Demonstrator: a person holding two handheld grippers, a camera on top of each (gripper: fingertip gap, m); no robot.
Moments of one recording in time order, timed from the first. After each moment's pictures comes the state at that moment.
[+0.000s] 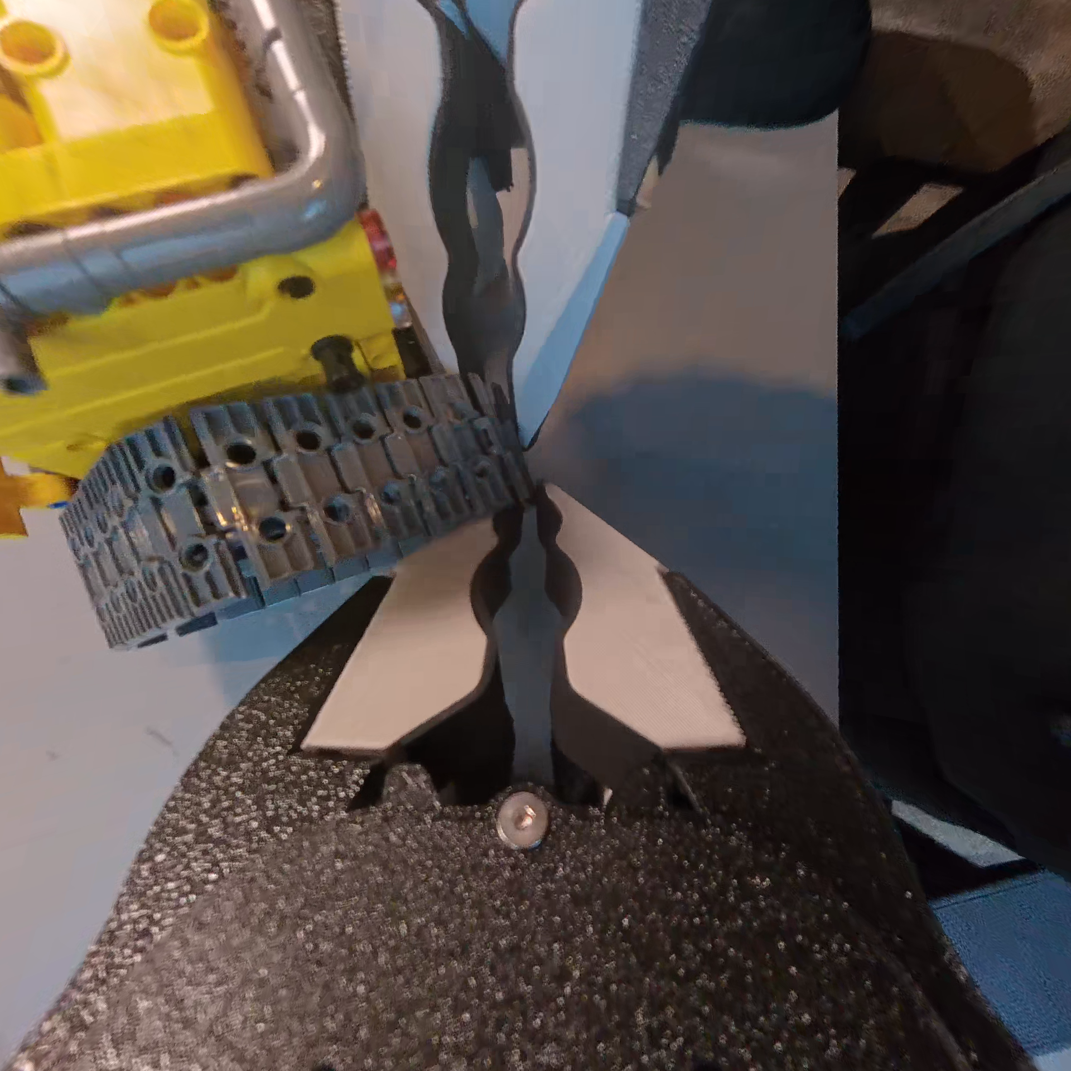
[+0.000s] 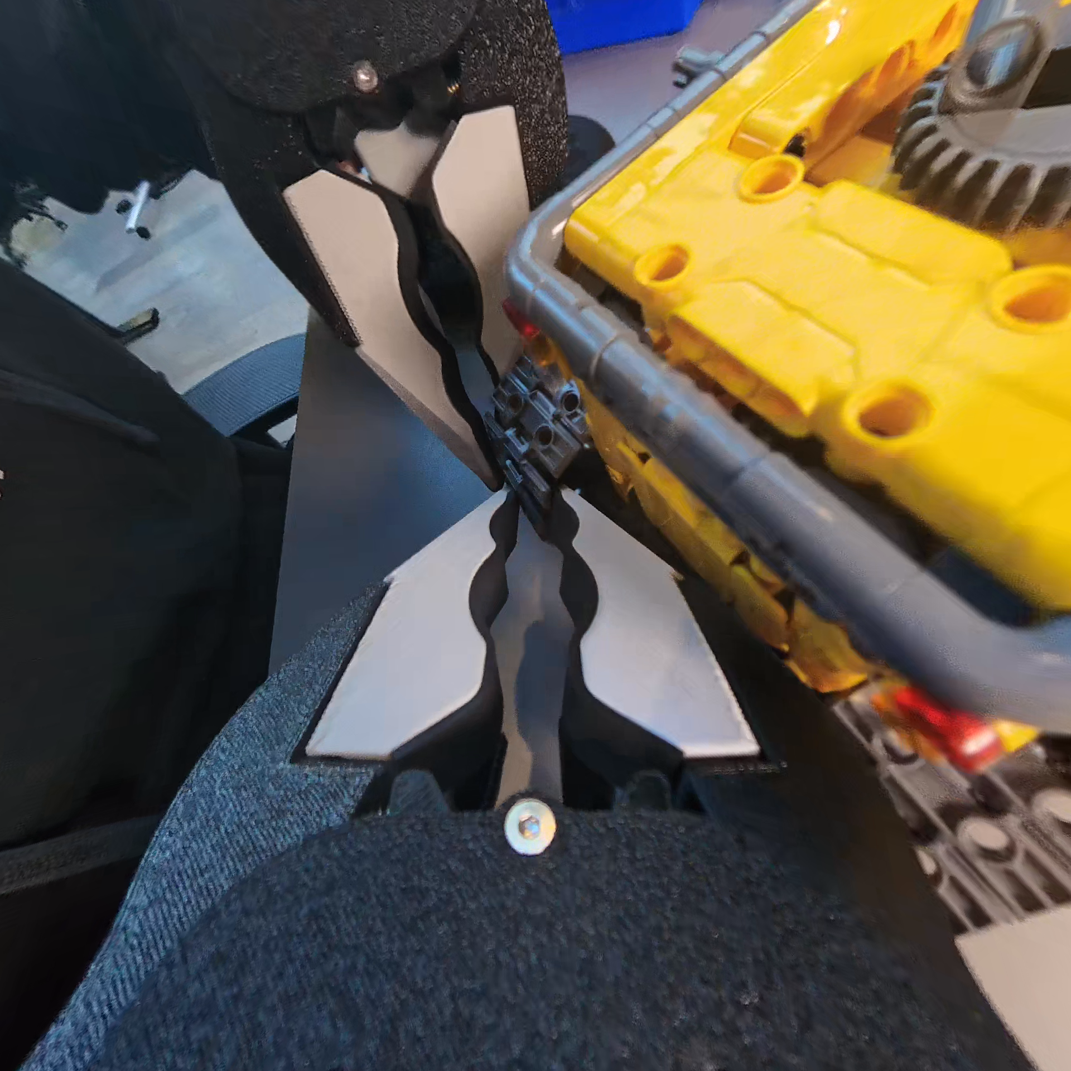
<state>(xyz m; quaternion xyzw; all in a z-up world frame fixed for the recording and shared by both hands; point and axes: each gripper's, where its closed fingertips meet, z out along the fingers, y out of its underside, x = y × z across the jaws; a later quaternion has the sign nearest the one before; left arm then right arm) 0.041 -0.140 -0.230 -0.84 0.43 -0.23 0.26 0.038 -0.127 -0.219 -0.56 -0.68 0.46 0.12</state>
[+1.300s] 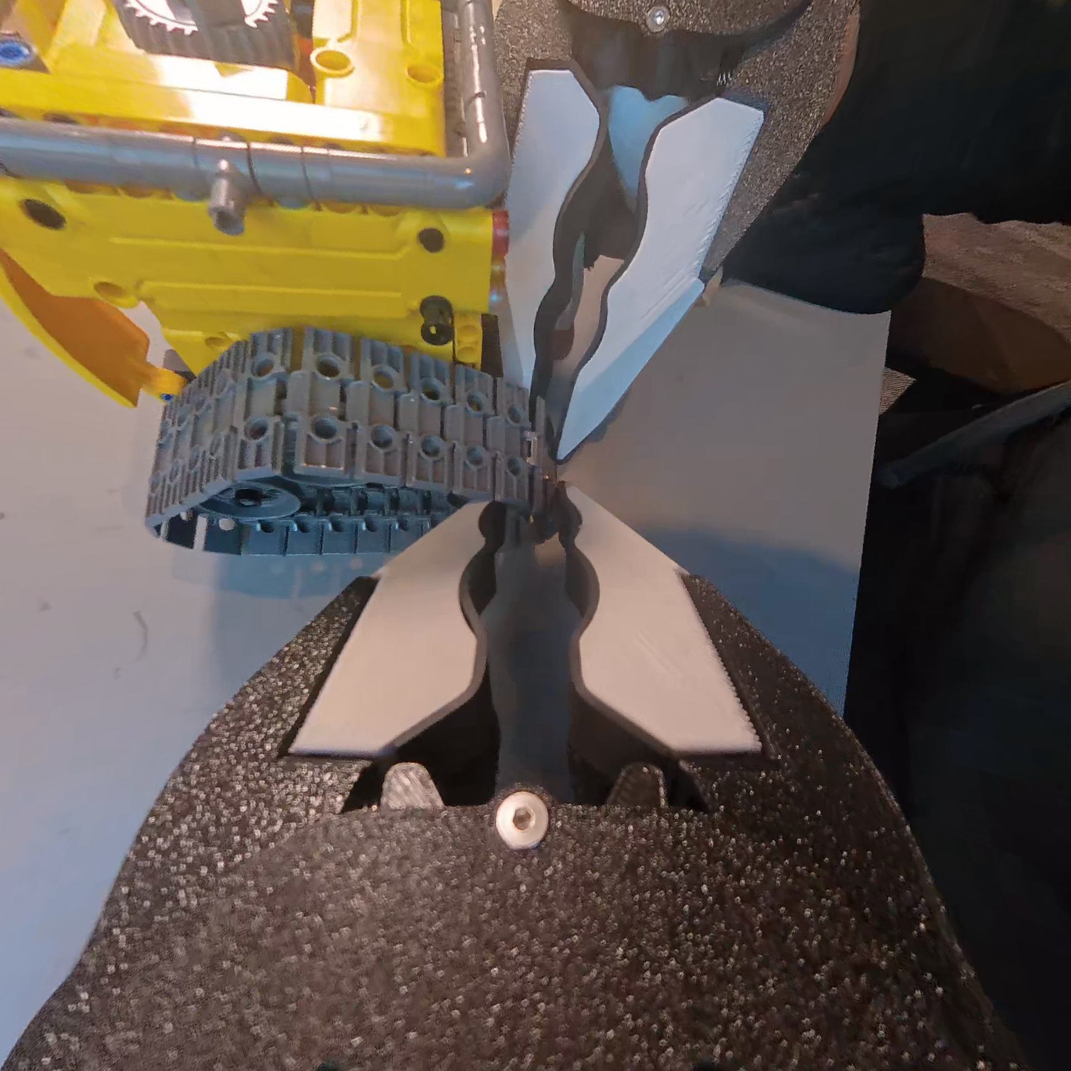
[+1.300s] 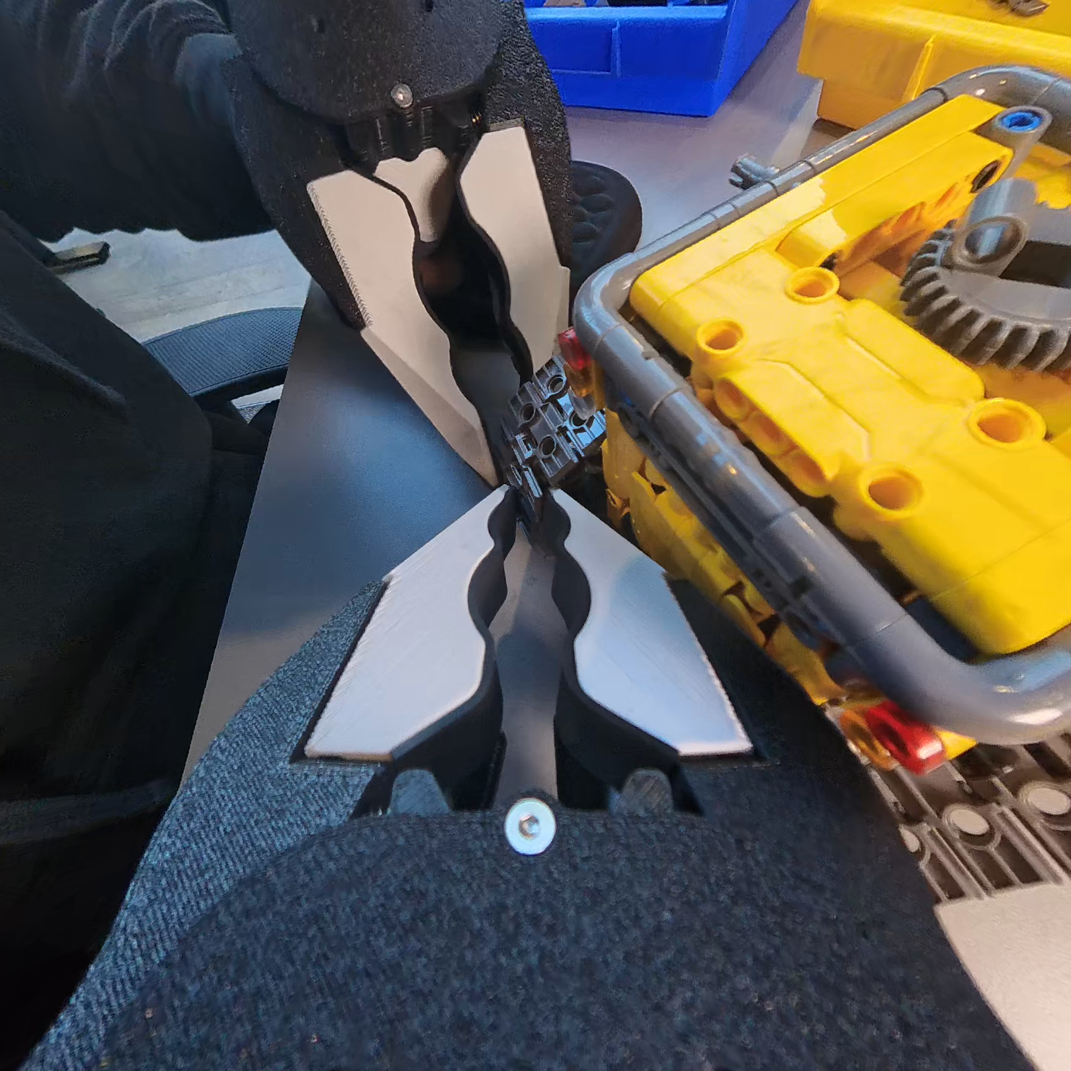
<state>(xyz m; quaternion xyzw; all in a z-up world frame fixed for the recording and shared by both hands) 0.033 -0.134 -0.218 -0.85 0.28 -0.22 0.38 0.033 -0.128 -0.212 -0.50 -0.72 0.45 0.18</state>
